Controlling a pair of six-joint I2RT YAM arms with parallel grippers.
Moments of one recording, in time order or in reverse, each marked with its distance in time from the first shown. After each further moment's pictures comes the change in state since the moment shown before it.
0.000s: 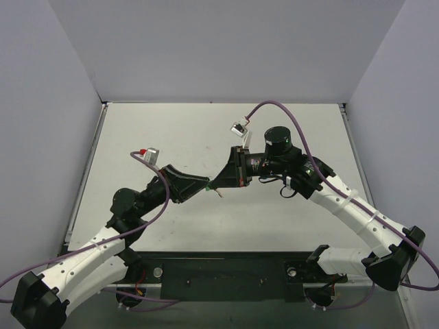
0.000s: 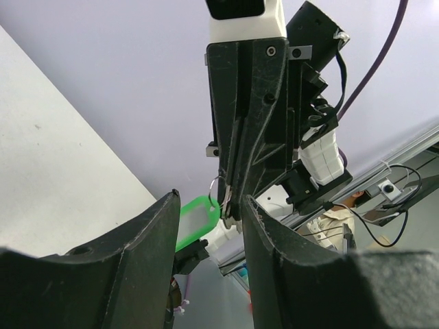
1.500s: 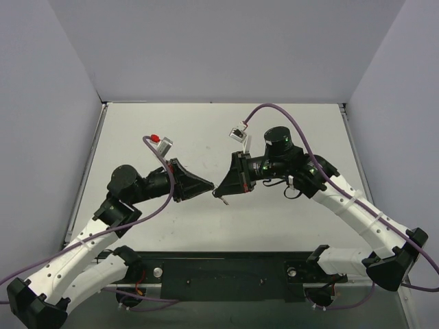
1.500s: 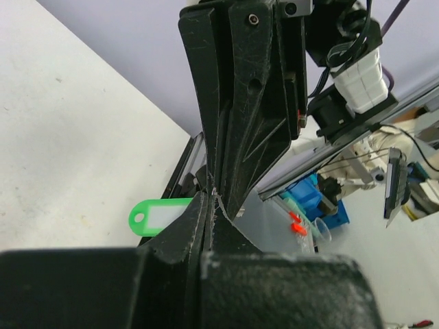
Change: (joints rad) left arm 0.004 0.015 0.293 -0.490 0.212 0.291; right arm 0.006 -0.002 0.045 -0.149 -0.047 -0.084
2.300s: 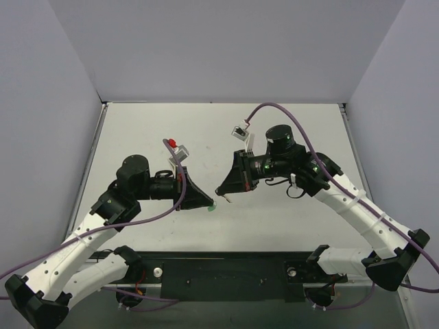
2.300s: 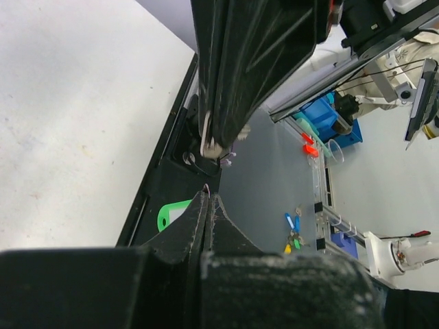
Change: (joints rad) left arm -0.005 0.066 0.166 -0.427 0.192 0.290; right arm -0.007 0.002 0.042 -0.098 0.025 -0.051
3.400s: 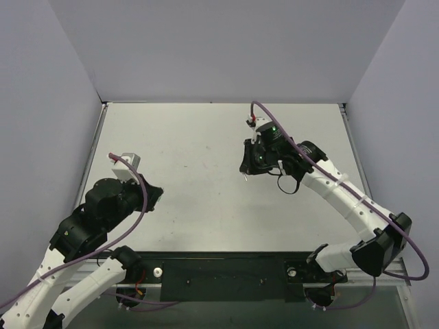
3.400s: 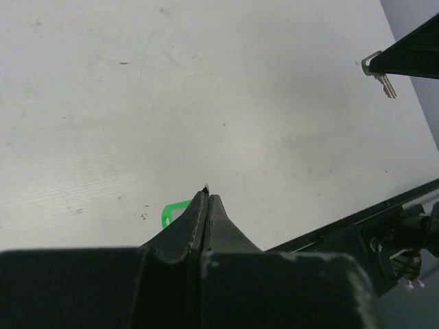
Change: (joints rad) left arm -0.005 -0.265 0.109 -0.626 -0.935 0.101; right arm -0.075 0.101 0.038 -0.182 0.661 -0.123
